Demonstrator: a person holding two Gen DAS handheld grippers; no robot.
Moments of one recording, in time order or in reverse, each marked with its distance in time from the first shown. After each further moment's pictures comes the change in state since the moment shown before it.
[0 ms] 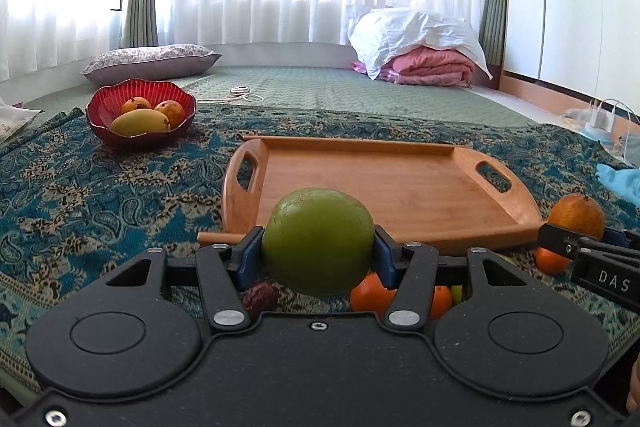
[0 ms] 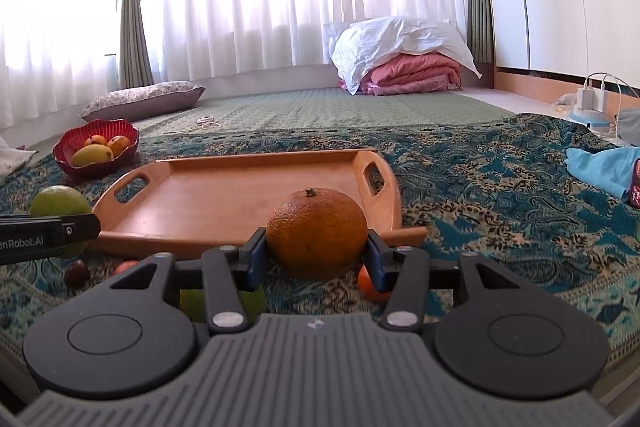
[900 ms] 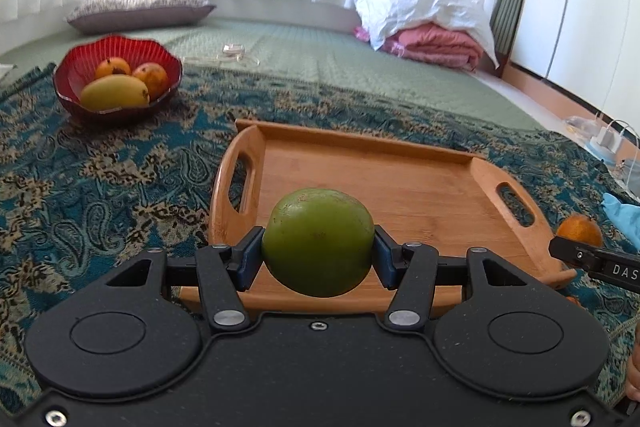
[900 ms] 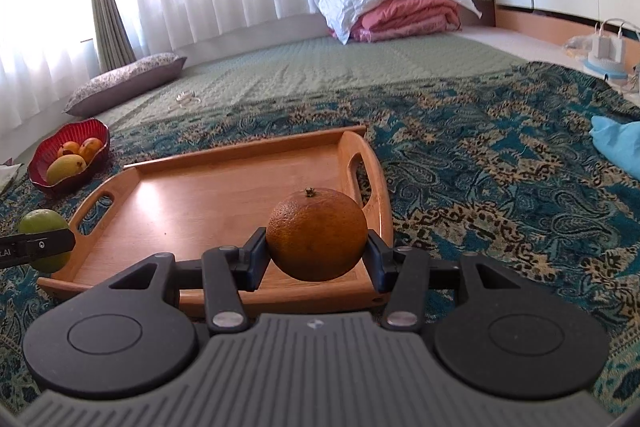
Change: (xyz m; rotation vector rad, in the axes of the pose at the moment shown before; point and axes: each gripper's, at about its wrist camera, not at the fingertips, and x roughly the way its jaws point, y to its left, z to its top) left arm 0.087 0.034 0.052 -0.106 0.166 -0.058; right arm 0.085 -0.038 0.048 0.103 0.198 0.020
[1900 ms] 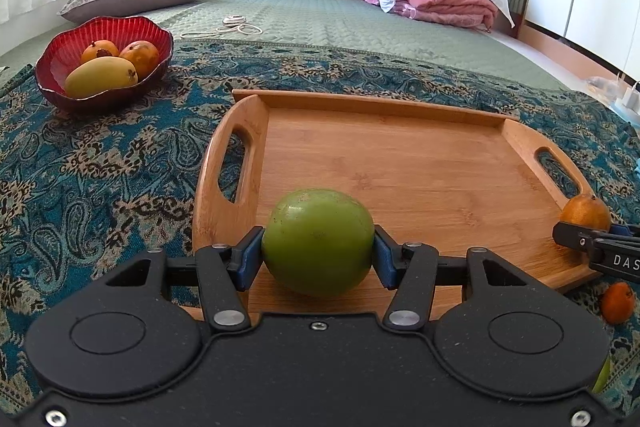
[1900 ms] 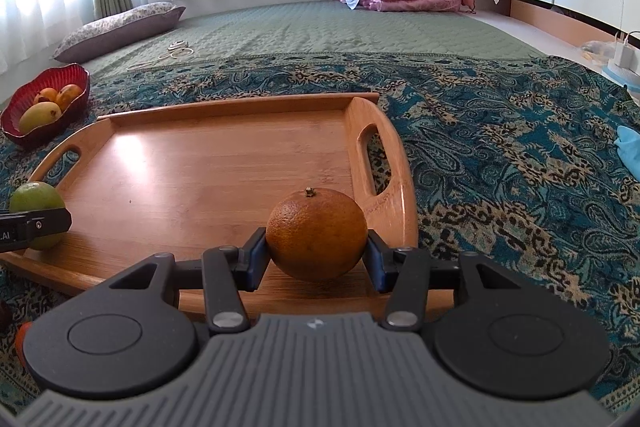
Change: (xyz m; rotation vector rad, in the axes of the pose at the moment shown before) left arm 0.054 -0.008 -0.002 0.064 0.079 0.060; right arm 0.052 0.017 -0.002 -0.104 0.097 -0.044
